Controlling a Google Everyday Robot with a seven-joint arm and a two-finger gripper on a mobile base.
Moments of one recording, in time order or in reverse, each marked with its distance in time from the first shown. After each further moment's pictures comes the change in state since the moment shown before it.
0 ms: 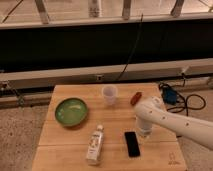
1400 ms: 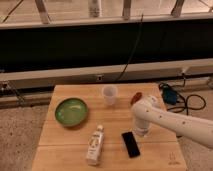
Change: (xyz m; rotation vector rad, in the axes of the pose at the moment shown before) arm -0.011 -0.005 -0.002 -0.005 0.007 -0.032
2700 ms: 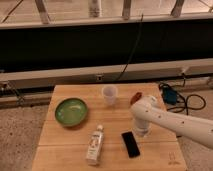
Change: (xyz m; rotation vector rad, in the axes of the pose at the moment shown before) arm -0.010 0.000 0.000 -0.016 0.017 -0.035
